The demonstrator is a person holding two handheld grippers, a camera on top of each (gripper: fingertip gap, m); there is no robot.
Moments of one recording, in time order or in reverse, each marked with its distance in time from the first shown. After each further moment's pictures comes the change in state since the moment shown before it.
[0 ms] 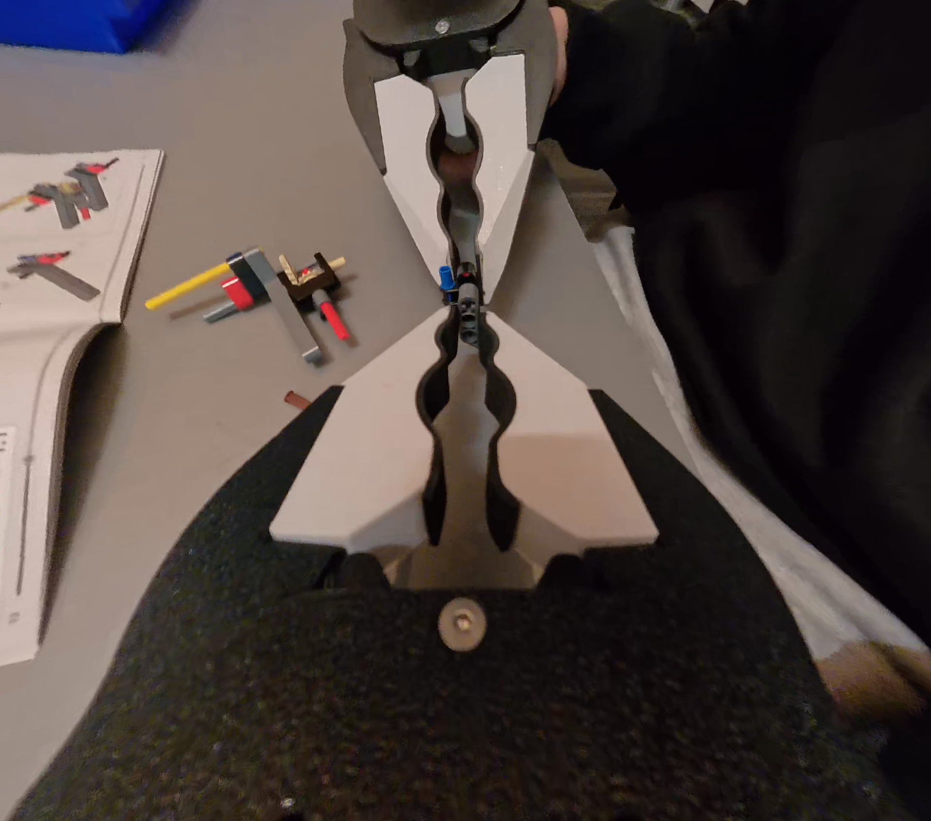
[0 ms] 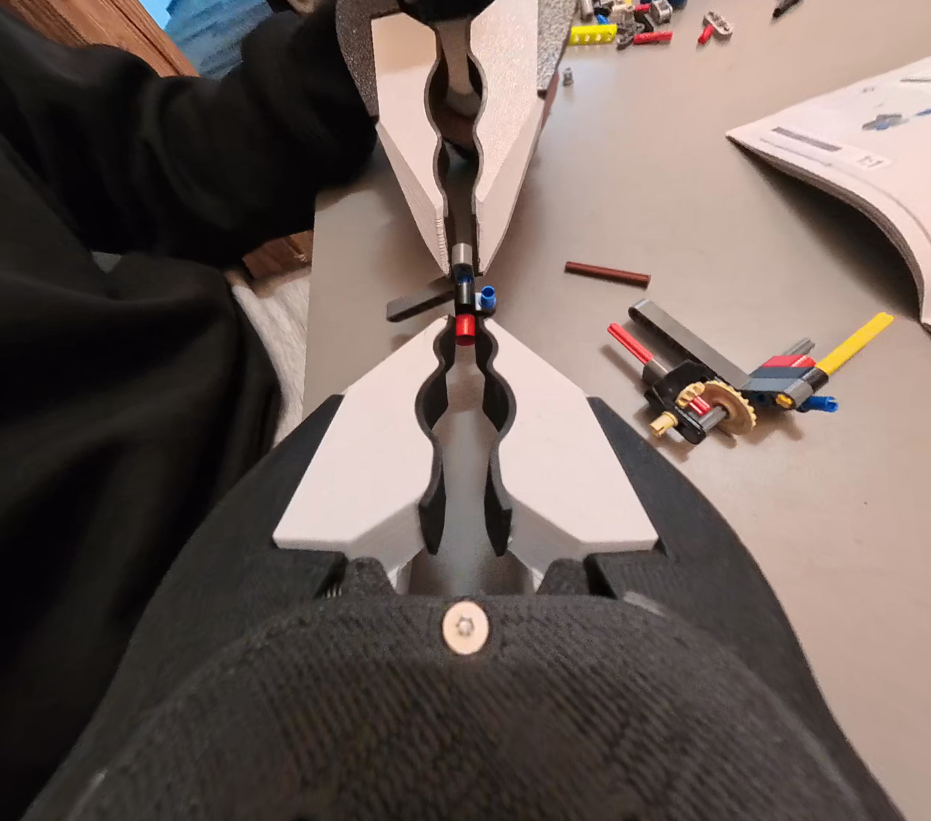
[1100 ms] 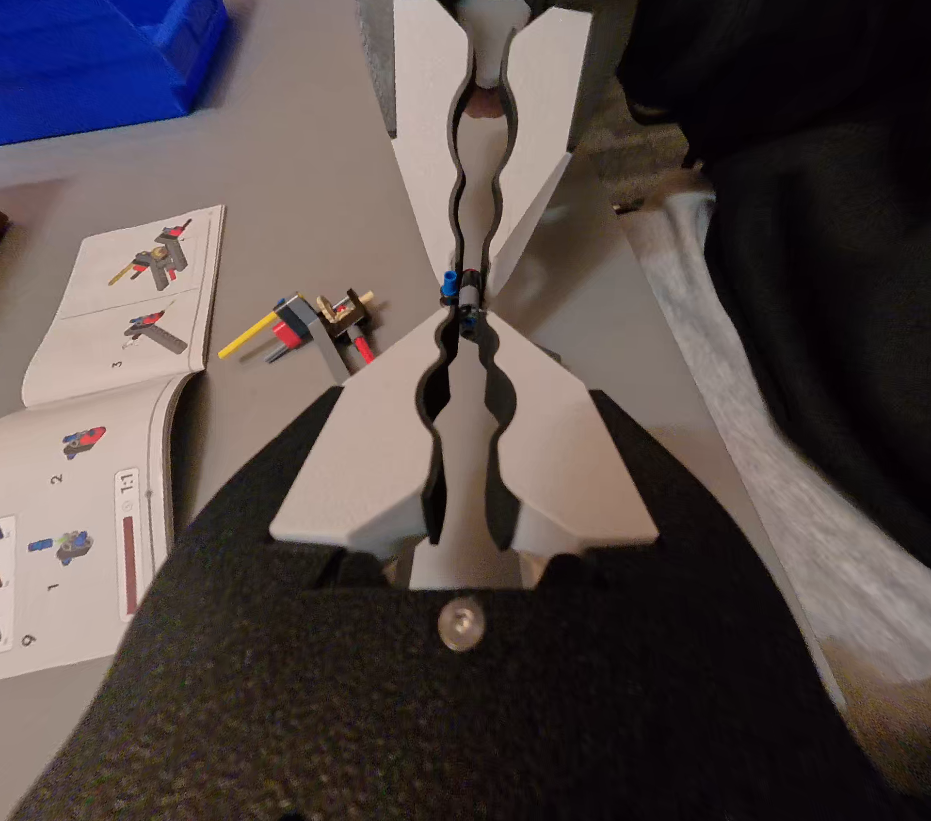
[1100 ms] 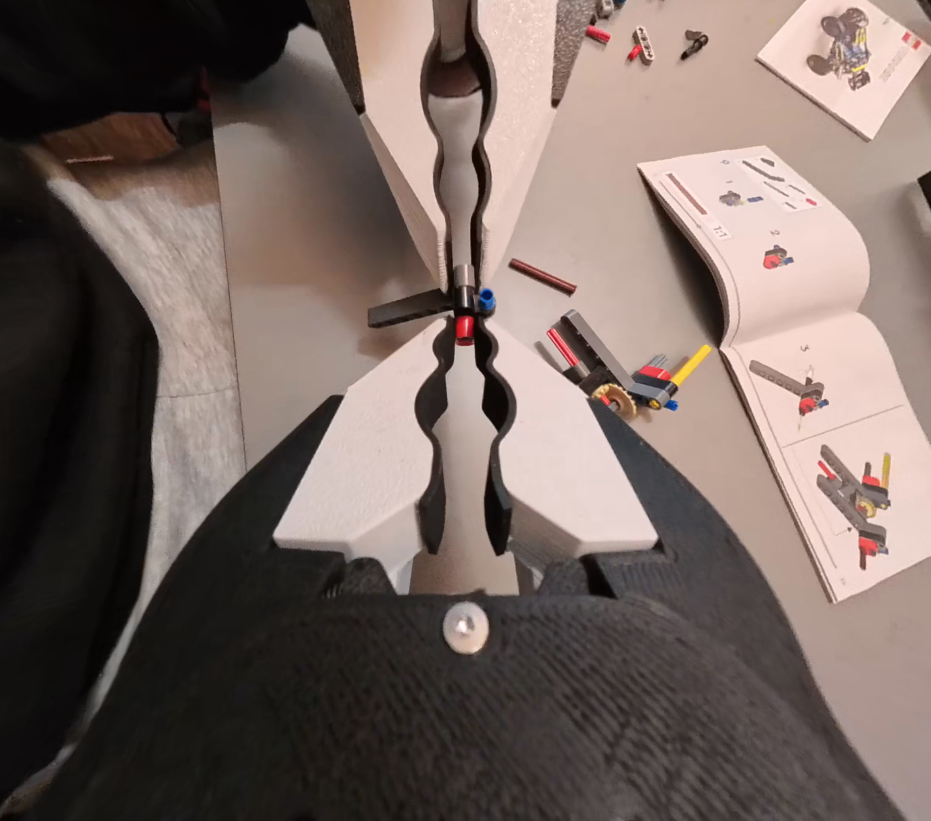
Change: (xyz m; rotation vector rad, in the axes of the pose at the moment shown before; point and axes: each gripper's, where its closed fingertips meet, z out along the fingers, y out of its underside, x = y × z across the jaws) left arm -0.001 -0.015 0.004 -0.072 -0.127 0.192; right arm 0.003 -0.010 -0.013 -0.231 0.292 -0.301
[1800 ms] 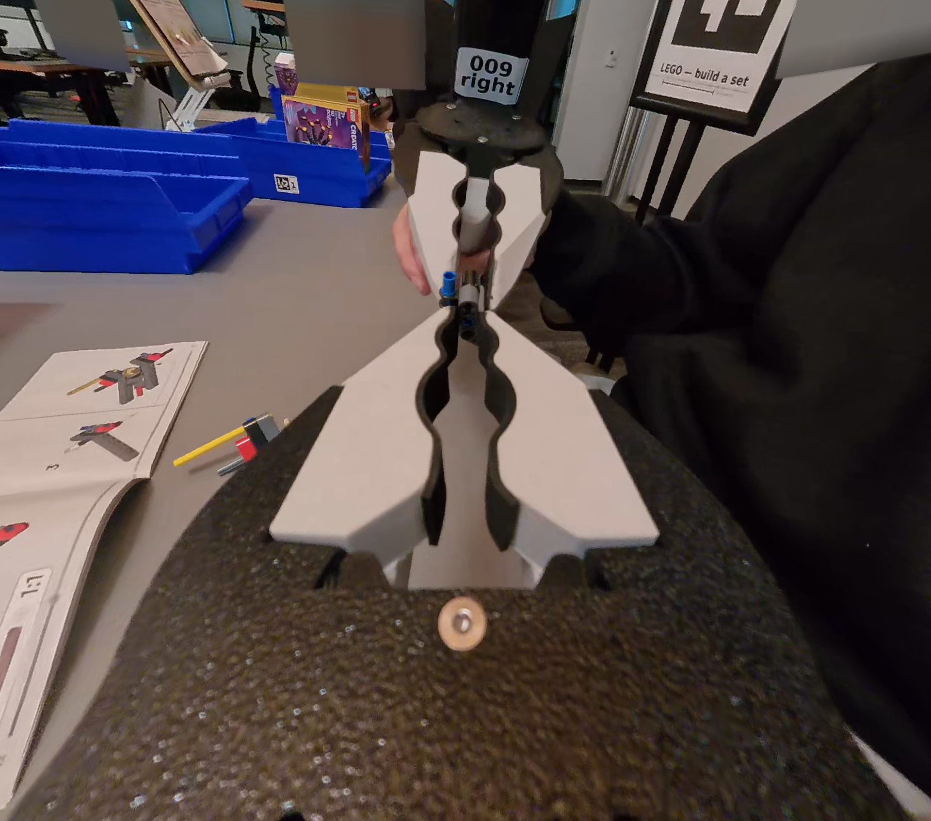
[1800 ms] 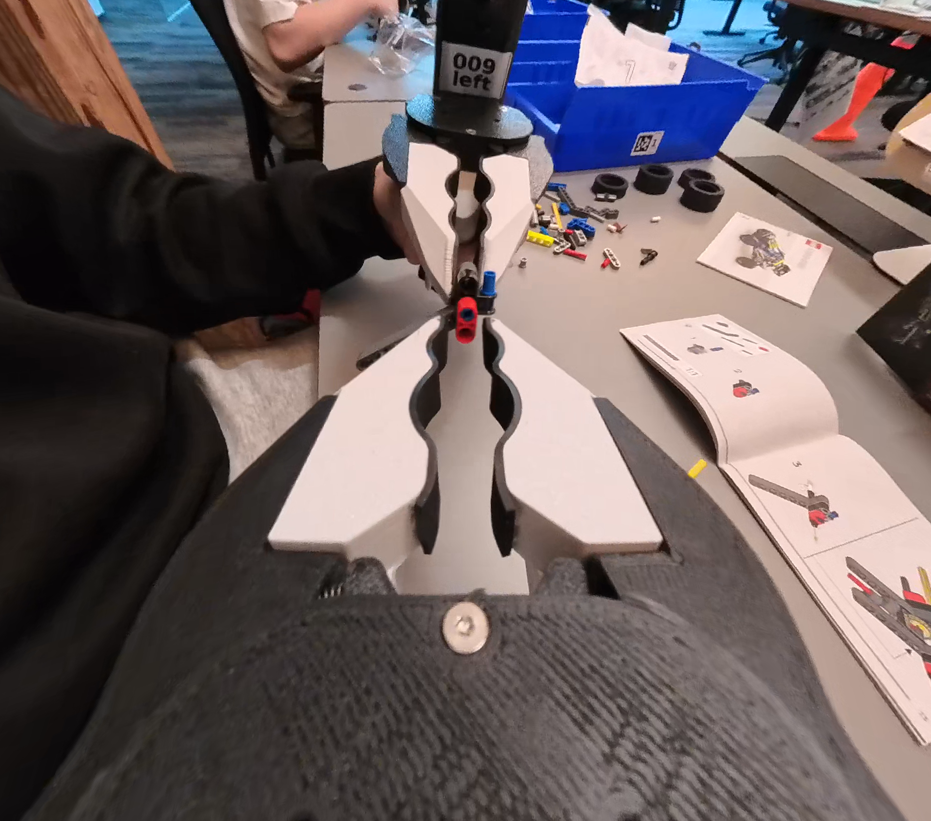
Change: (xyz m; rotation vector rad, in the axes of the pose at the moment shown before) left arm 0.011 -0.064 -0.040 0.435 0.105 -0.166; right arm -0.009 -0.063 -0.050 0.449 -0.052 0.068
